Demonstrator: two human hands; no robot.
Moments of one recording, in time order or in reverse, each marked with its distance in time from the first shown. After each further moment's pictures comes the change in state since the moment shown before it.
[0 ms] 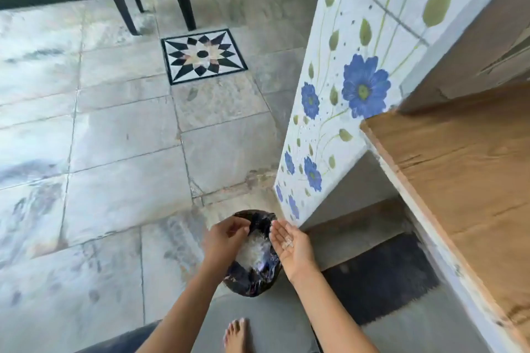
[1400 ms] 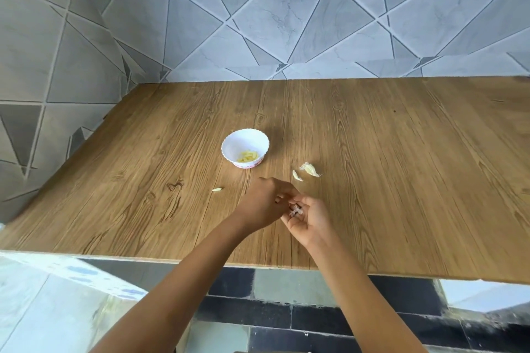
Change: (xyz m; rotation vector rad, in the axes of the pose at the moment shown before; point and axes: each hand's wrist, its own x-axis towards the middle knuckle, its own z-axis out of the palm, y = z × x) left_hand -0.483 0.236 0.259 0.611 -1.260 1.399; right_hand -0.465 -0.090 -0.364 1.028 0.112 -0.700
